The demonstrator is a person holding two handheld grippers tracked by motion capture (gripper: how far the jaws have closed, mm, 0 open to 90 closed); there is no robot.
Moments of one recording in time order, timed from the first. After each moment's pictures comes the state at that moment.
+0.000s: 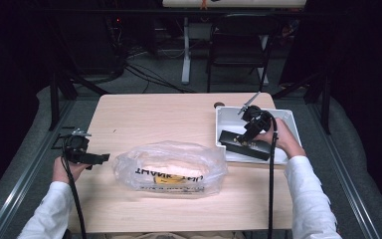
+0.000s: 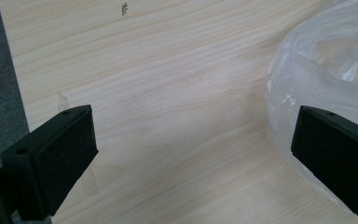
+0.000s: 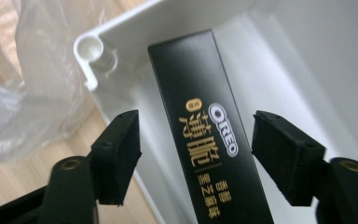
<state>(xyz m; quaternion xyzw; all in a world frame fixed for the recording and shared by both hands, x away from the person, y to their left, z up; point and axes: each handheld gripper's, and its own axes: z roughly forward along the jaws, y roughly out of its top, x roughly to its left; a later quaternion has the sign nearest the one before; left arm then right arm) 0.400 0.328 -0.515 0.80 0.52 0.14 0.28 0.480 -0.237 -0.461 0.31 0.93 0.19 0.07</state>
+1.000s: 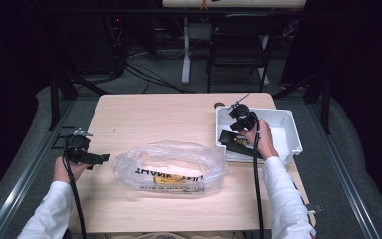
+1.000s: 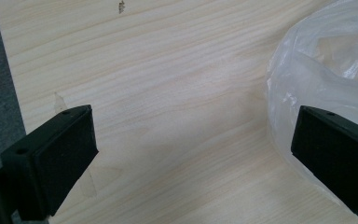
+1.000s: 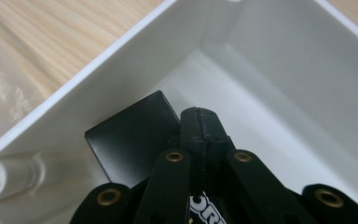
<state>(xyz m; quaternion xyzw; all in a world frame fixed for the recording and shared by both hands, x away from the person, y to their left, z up) 0.401 0.327 -0.517 0.80 0.52 0.14 0.27 0.510 -0.207 -0.497 0.42 0.87 0.21 0.14</state>
